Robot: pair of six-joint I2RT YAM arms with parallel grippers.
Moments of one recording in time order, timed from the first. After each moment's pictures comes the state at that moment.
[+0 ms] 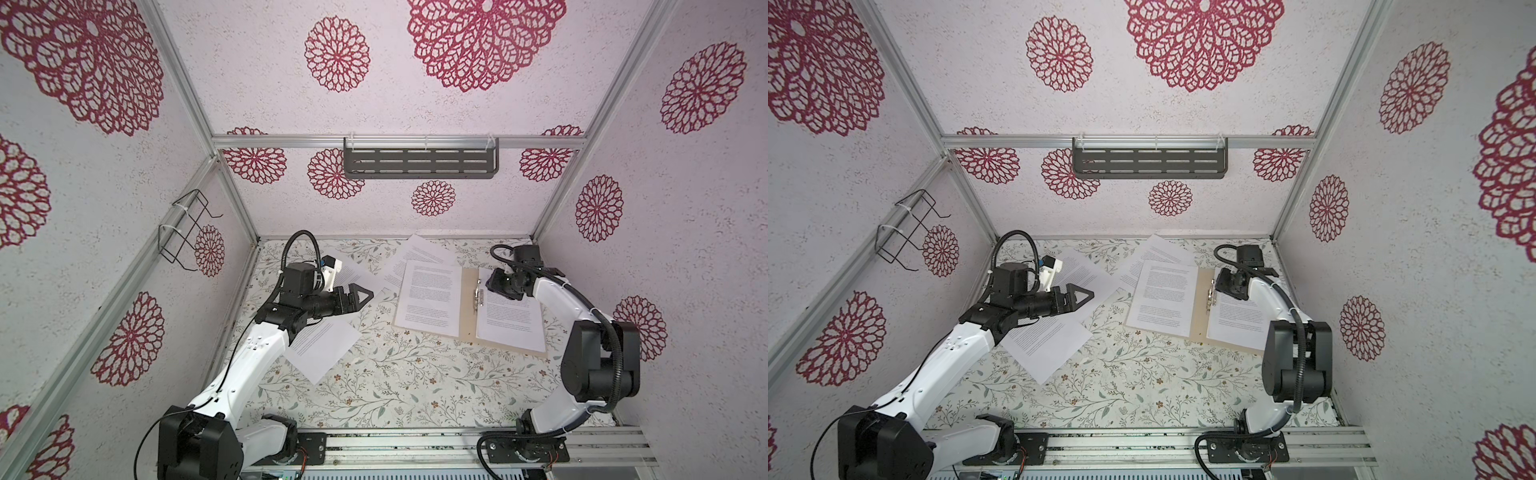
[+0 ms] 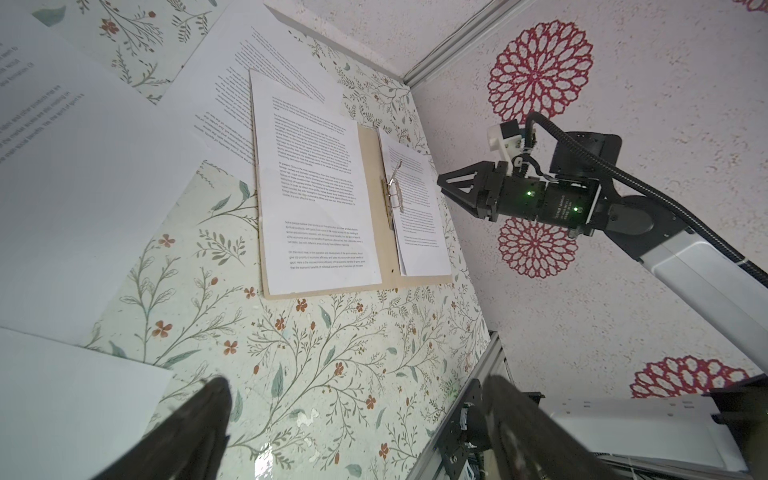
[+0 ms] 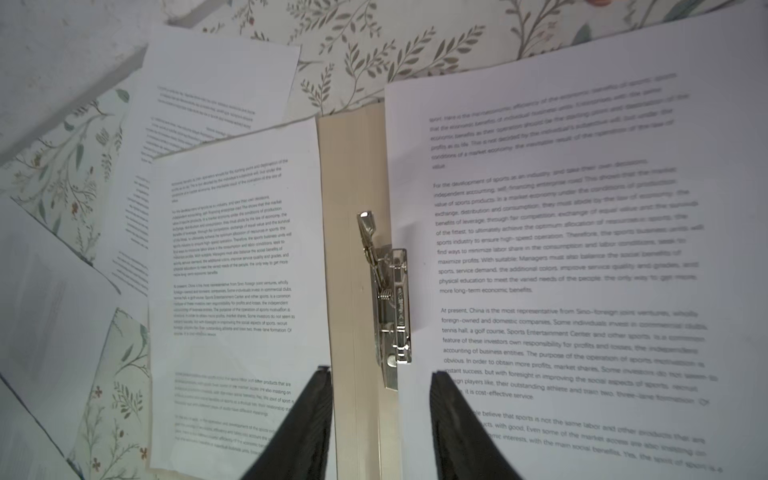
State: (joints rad) left arm -0.25 1.23 0.95 -0.34 0.66 -0.50; right arm 0.02 1.68 1.23 -0.54 -0.14 0.36
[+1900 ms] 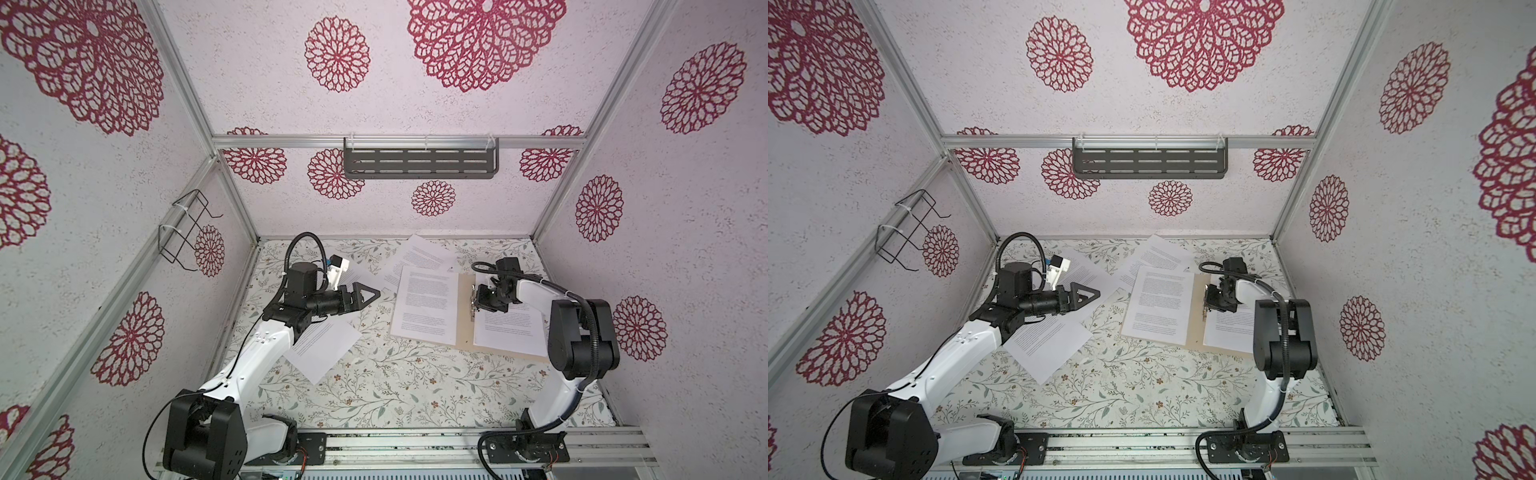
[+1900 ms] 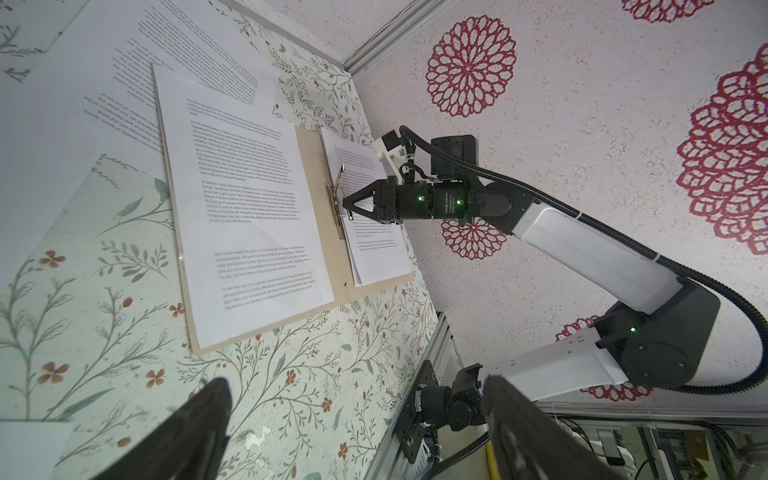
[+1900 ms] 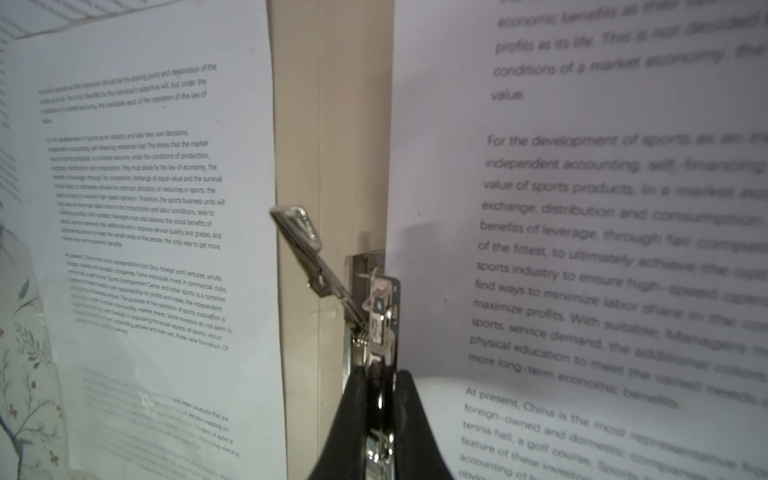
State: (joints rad) left arm -0.25 1.28 0.90 -0.16 0.82 -0.58; right arm 0.07 1.80 1.16 -0.53 -0.24 0.27
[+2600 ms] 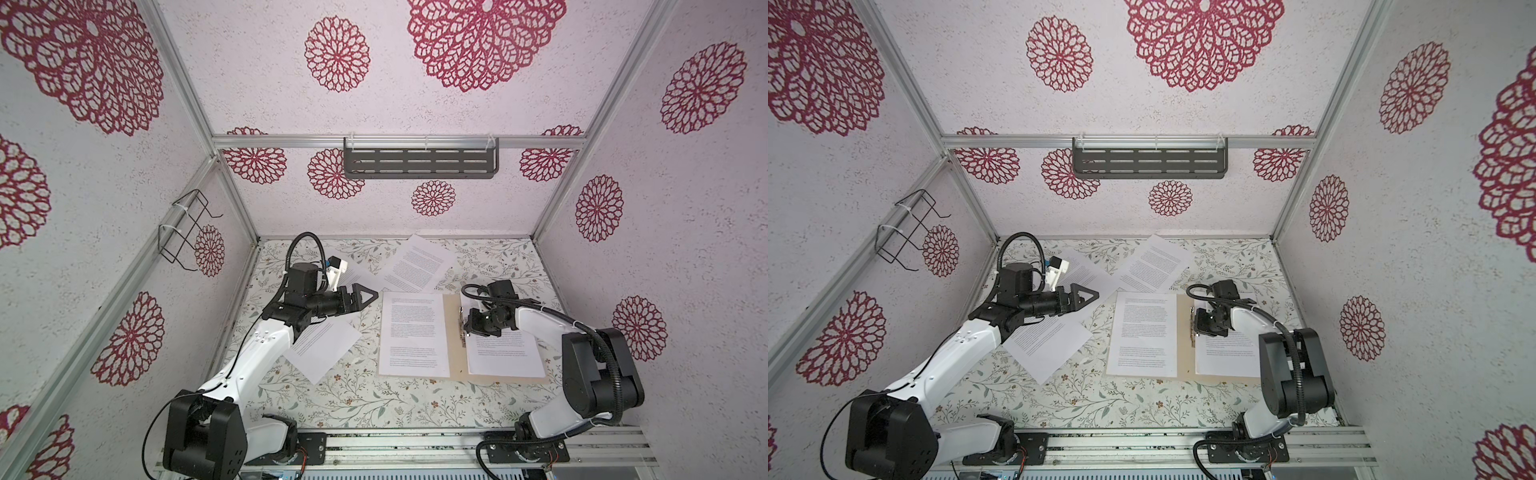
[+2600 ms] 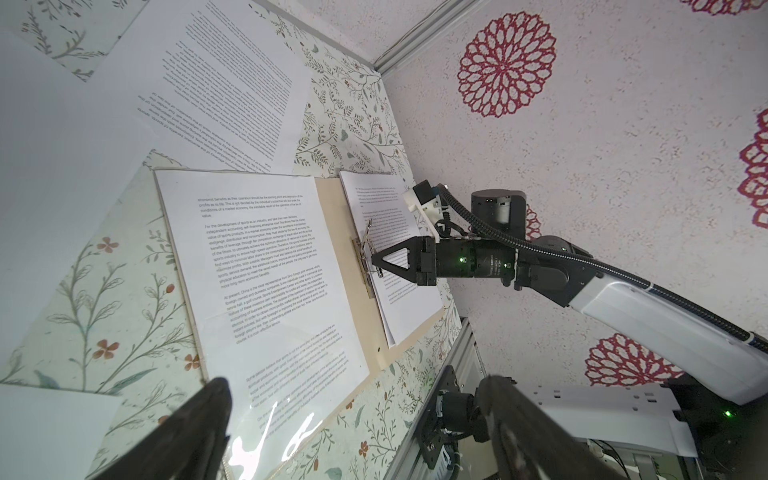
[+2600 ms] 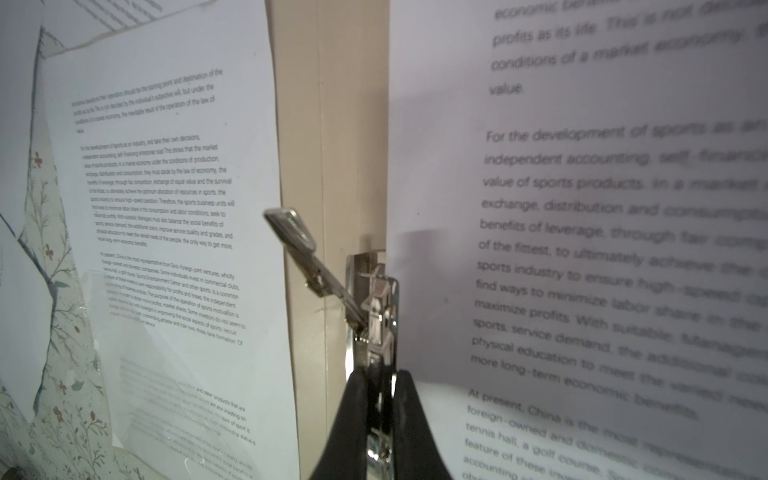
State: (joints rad) left arm -0.25 1.28 0.91 -0.23 0.74 -0.54; right arm 0.19 1.56 0.86 -0.47 -0.30 0.31
